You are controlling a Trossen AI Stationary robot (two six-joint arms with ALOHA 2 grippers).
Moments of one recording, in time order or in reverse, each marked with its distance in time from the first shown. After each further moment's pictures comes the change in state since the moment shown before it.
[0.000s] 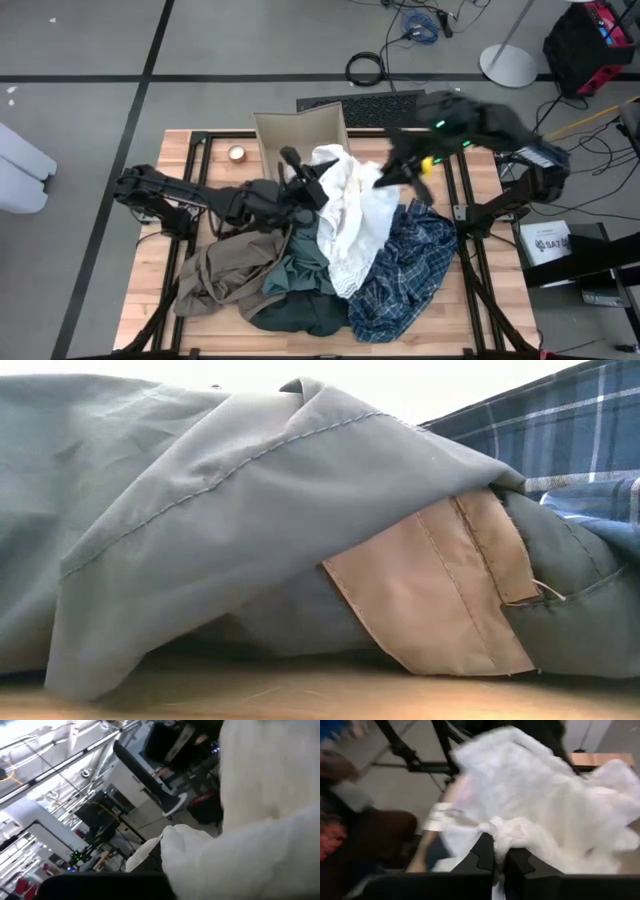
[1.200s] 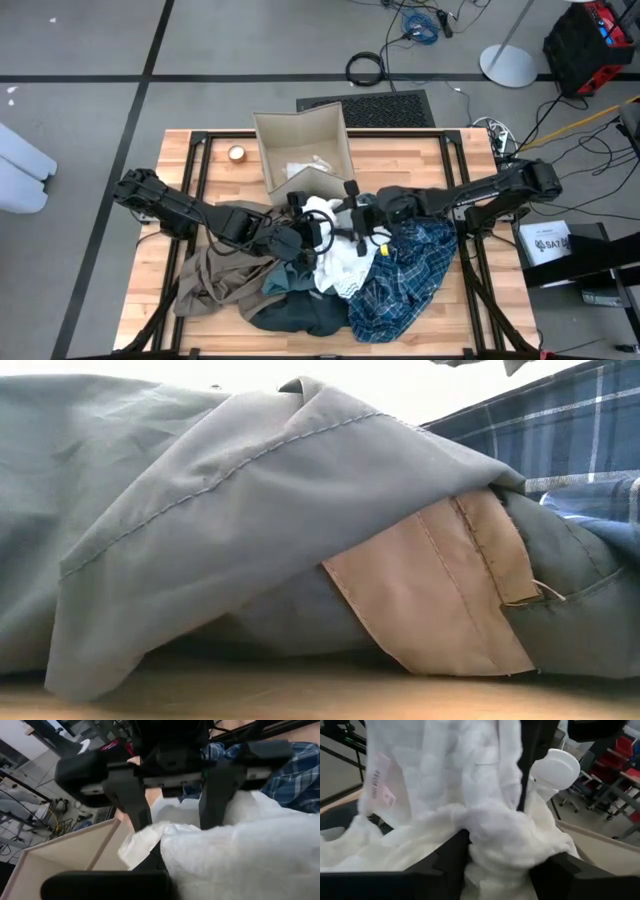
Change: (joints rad) left arm -0.134 0.015 -0.003 -0.653 0.193 -0.655; right arm 0.265 0.023 -1.019 1.414 0.445 -0.311
